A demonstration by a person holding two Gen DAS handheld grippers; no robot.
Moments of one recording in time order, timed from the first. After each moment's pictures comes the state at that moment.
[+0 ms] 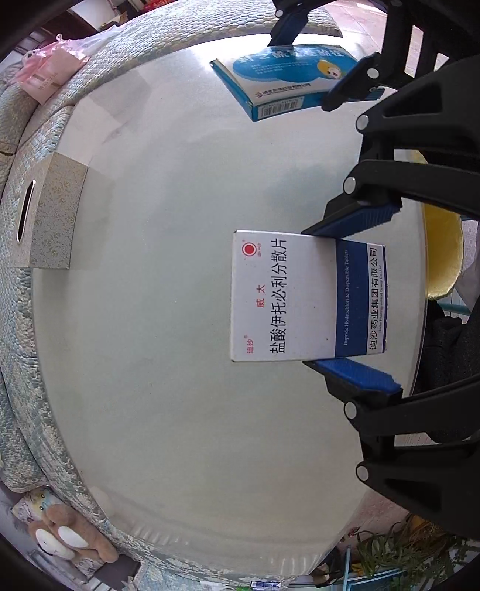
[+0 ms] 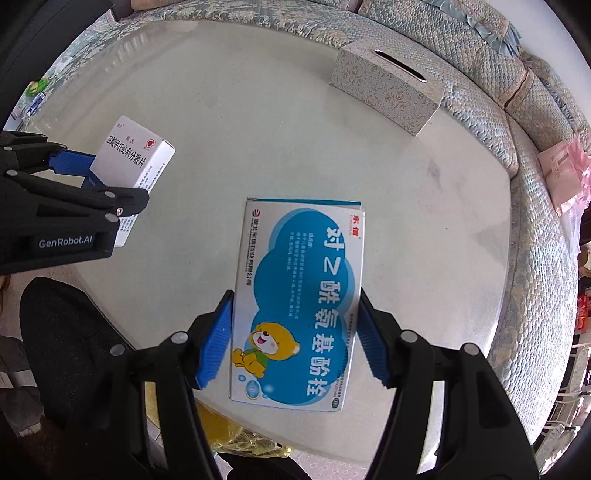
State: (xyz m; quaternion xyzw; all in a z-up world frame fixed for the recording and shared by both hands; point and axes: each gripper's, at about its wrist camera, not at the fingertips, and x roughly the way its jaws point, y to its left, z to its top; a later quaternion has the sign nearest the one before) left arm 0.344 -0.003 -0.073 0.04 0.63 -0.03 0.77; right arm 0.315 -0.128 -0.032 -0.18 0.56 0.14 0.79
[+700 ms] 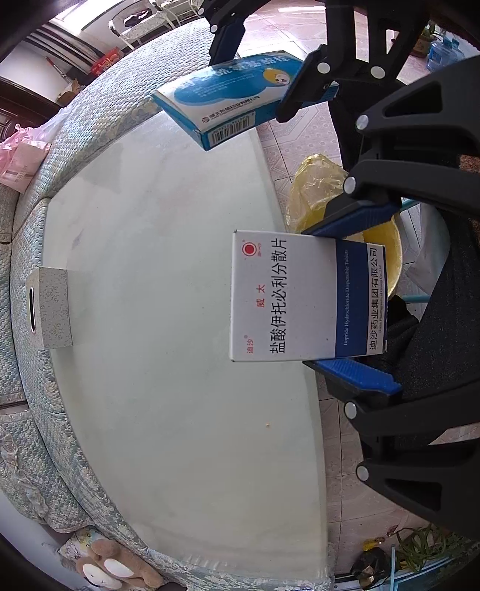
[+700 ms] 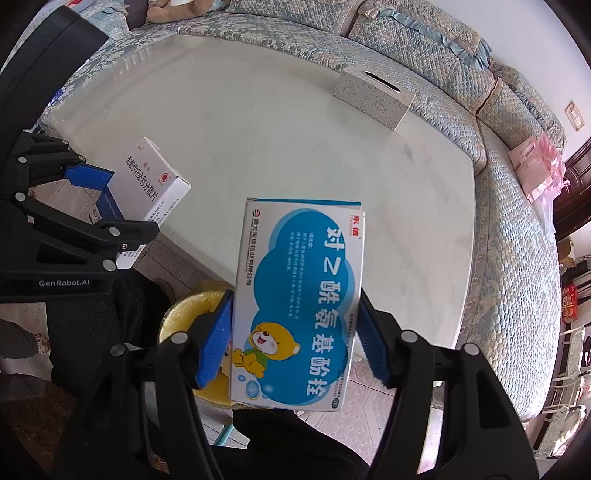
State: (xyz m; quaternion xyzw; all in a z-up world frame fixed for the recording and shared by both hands) left arm 0.155 -0.003 -0.023 0.09 0.59 -0.13 0.79; right arm 0.126 -0.126 0.016 -0.18 0.53 0.13 0.82
